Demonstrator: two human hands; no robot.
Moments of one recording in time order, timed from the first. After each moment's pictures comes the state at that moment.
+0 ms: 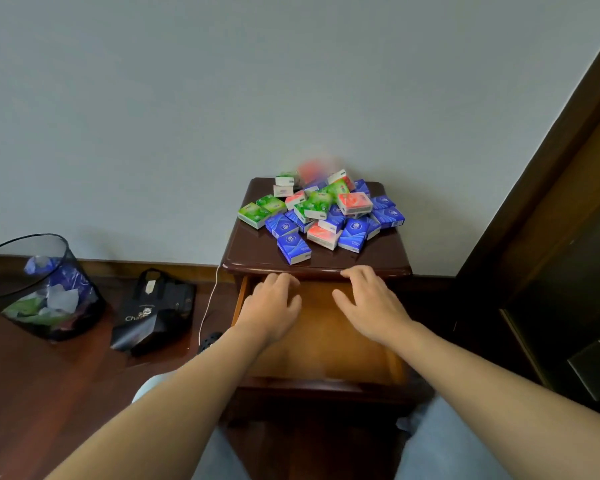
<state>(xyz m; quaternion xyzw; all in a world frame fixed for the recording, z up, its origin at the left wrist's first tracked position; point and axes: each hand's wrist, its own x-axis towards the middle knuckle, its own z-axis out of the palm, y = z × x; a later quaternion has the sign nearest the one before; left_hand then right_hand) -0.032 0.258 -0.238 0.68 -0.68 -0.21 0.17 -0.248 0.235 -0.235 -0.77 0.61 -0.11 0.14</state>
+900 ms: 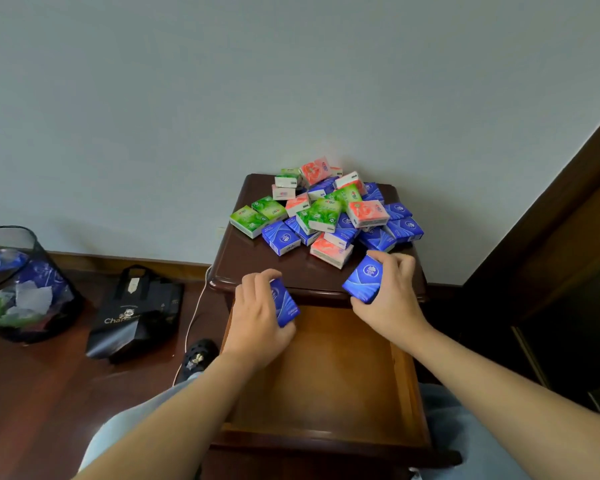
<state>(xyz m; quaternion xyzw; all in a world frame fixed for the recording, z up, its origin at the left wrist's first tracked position) -0.009 0.203 -0.290 0.65 -0.69 -0.10 0.31 -0.261 0.147 -0.268 -0.72 0.58 -0.35 0.16</state>
